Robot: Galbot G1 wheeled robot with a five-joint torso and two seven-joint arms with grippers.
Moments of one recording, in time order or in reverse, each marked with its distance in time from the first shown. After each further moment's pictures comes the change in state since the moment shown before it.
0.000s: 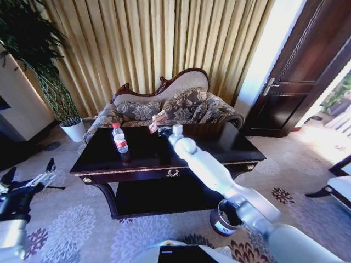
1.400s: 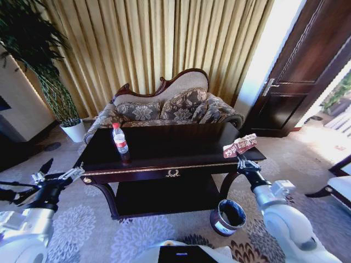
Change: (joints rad) left arm -0.011 0.101 0.145 0.000 0.039 0.000 0.020; right arm -1.292 -0.149 0.961 0.894 -0.194 0.077 -0.096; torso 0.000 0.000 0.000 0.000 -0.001
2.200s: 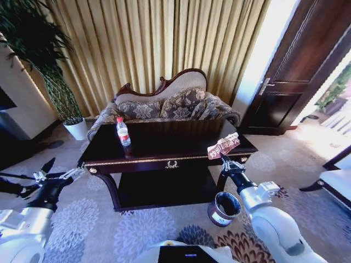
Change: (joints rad) left arm -0.001 0.007 0.009 0.000 0.006 0.024 0.020; right arm 0.035 0.007 -0.120 -0.004 -0.071 -0.028 0.005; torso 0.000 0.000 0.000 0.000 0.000
